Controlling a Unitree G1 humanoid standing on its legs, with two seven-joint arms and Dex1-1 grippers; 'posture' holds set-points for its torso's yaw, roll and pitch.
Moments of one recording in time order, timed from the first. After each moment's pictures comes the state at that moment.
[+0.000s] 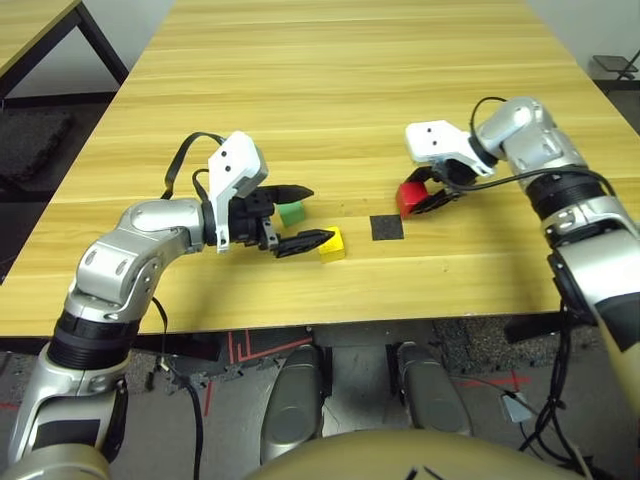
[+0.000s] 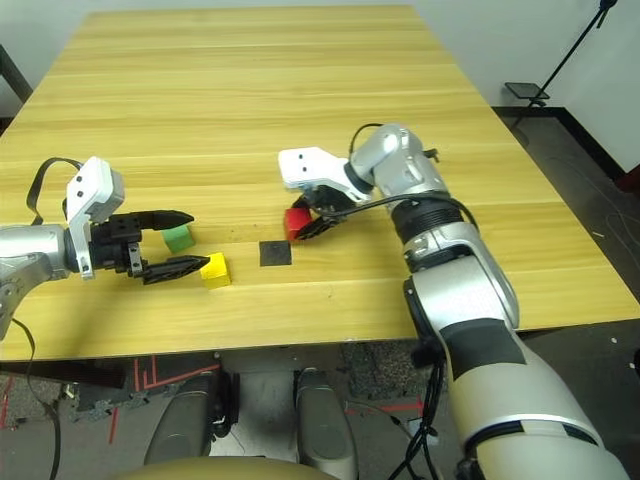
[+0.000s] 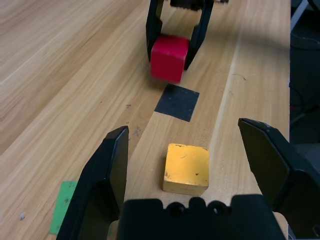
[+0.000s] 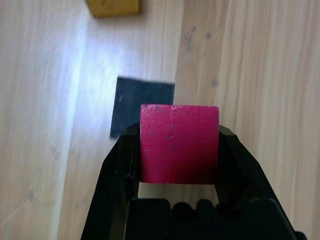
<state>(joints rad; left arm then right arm) -0.34 0.76 -0.01 -0.33 -0.56 0.72 -0.93 -1.09 -0.40 0.38 0.78 -0.26 0.06 1.52</state>
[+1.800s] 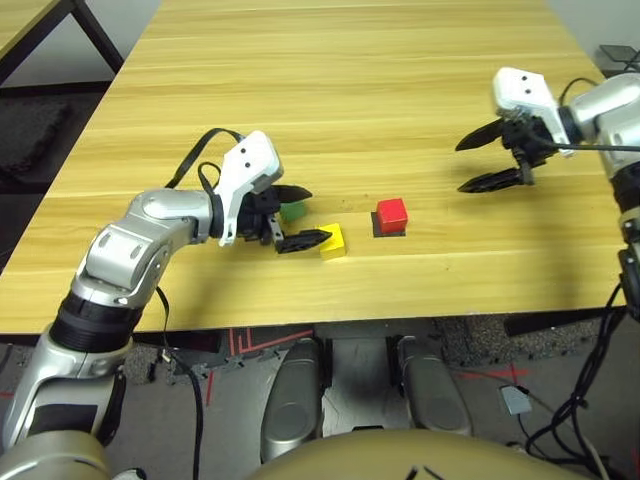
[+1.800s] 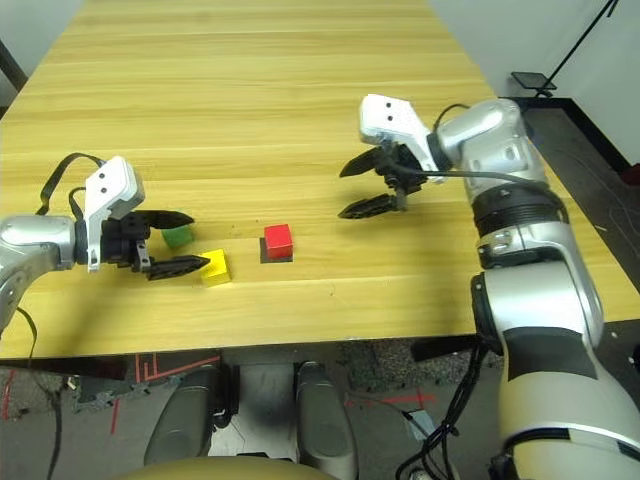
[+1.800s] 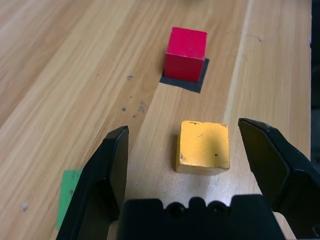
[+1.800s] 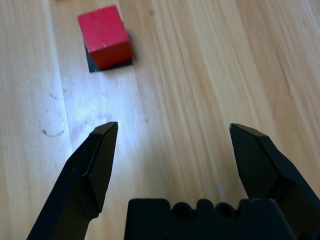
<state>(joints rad) -0.45 0.82 -0.14 -0.25 -0.45 0.73 -1.00 -1.09 -0.73 0.23 0.83 -0.06 0.13 1.58</state>
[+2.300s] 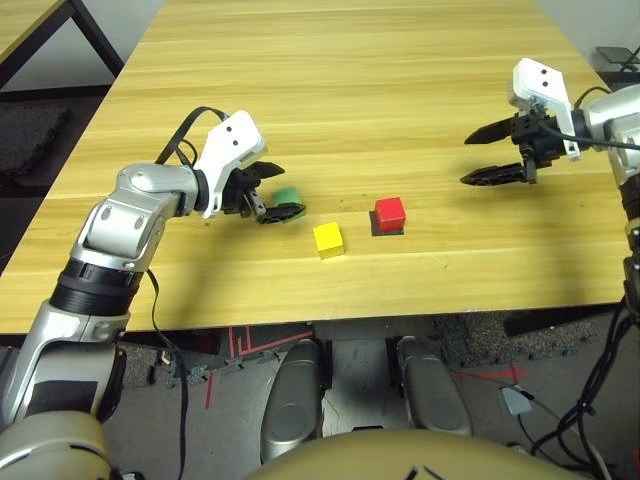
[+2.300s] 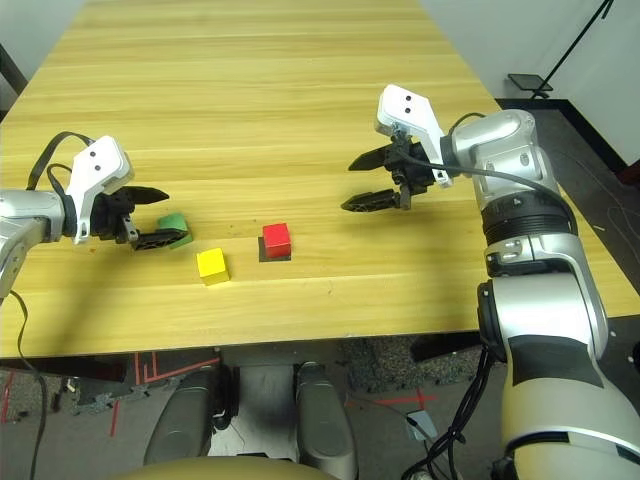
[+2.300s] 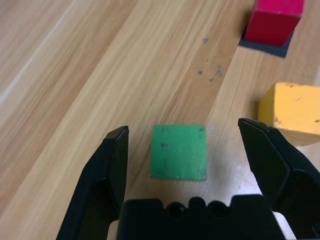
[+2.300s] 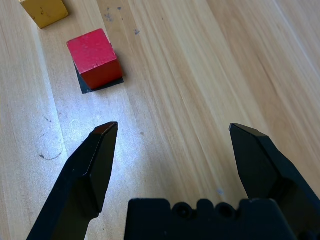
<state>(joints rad) -0.55 0.82 -0.15 0.04 -0.28 0.58 -1.01 -1.03 -0.72 0.18 0.74 -0.02 0.23 1.52</state>
